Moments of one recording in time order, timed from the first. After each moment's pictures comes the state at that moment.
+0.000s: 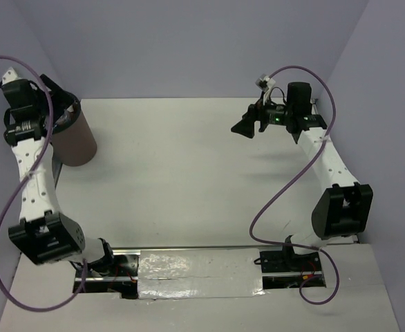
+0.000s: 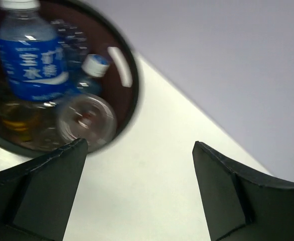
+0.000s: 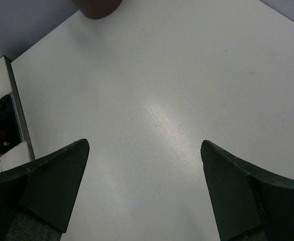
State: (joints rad) left arm 0.39 1.42 1.55 -0.53 0.04 -0.54; right arm 0.08 1.51 1.37 -0.34 -0.96 -0.13
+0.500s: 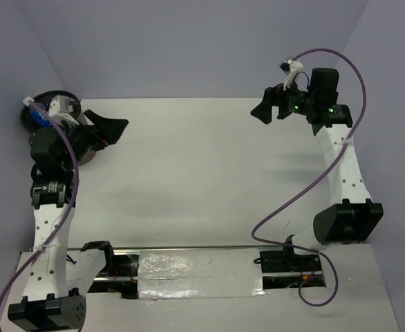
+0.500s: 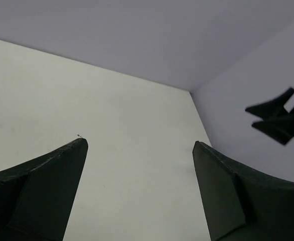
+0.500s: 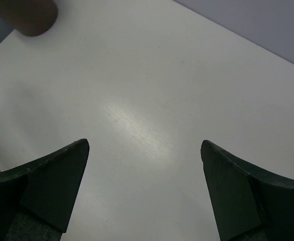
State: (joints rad) left arm 0.17 0.87 1.07 -0.22 0.47 -0.64; right arm 0.00 1.49 1.63 -0.64 -0.74 -0.16
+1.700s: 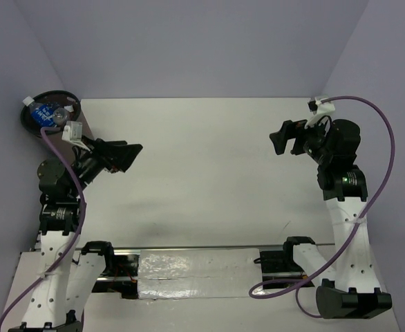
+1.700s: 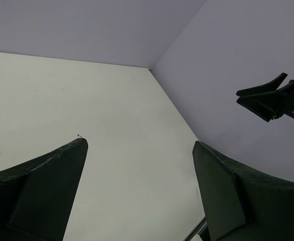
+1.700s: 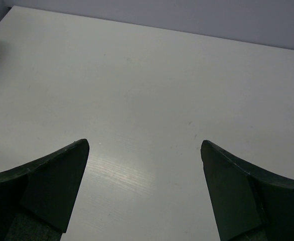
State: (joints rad) left arm 0.02 0.63 0.80 -0.05 0.60 -0.66; right arm -0.04 0.88 1.15 -0.52 -0.37 0.01
